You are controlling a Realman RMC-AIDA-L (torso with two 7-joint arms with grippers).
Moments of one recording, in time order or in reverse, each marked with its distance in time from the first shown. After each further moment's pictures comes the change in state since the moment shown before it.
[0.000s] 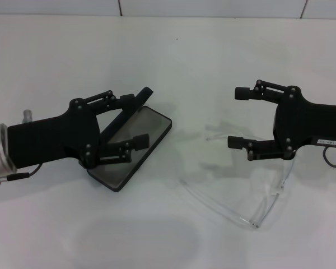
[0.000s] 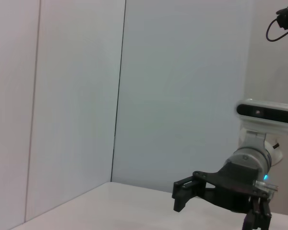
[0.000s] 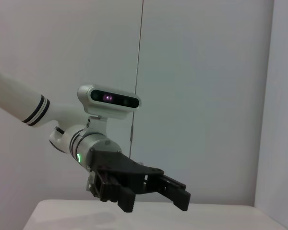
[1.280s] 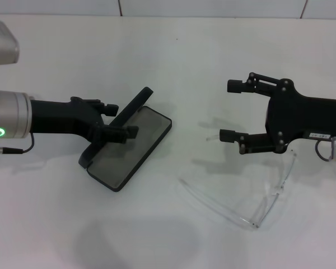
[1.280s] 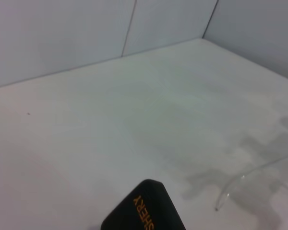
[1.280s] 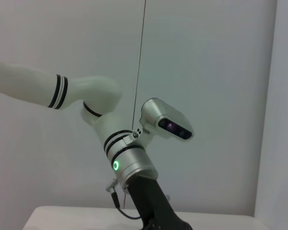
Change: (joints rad) left arm -0.088 -0.044 -0.012 0.340 0.526 -0.279 -0.694; right arm 0.008 0.020 0.006 -0.030 0.000 0.013 0.007
